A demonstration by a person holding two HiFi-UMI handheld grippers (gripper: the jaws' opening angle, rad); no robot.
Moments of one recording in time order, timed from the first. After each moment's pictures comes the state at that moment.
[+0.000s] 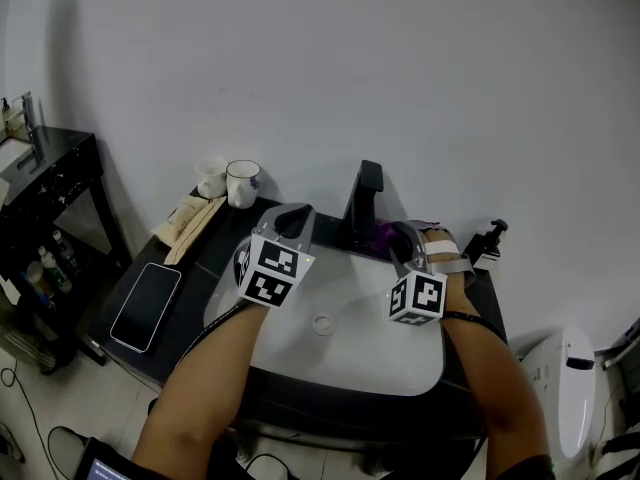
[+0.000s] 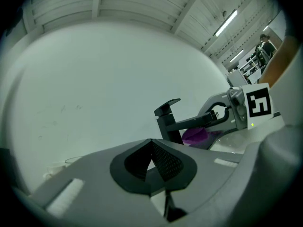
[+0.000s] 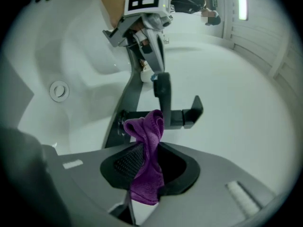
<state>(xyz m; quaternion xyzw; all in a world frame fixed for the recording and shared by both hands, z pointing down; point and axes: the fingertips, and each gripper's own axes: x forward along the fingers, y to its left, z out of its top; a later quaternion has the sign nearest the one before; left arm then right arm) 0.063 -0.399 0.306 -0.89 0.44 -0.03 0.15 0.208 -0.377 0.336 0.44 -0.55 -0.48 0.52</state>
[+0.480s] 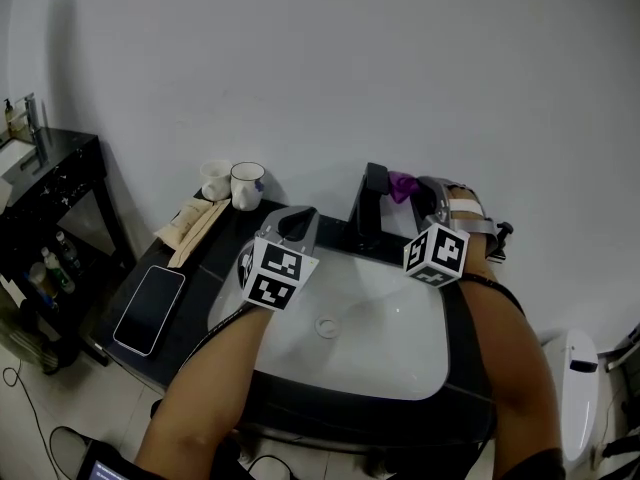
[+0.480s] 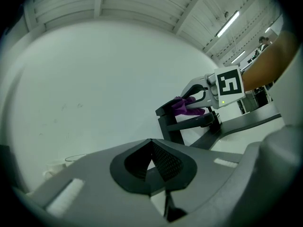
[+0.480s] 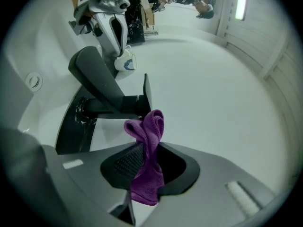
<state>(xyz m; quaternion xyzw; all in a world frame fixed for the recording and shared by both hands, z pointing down) 0.061 -0.401 0.306 -0.89 0.44 -0.03 0.14 0.229 -0.419 0.248 0.49 -0.50 -0.49 0.51</state>
